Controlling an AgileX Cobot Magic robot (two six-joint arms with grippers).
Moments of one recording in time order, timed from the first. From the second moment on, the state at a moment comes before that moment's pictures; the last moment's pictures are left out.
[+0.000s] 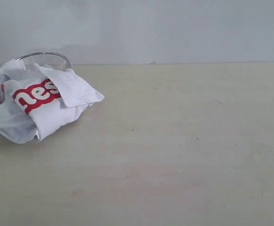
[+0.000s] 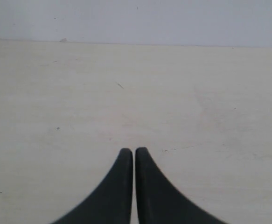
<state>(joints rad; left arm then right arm) 0.08 1.46 -1.24 -0.21 1.07 0.17 -0.08 0.03 0.00 -0.03 0.33 0.00</state>
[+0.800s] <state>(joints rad) 0.18 1.70 -0.86 -0.62 0.61 0.24 -0.08 0.03 0.00 -0.03 0.33 0.00</state>
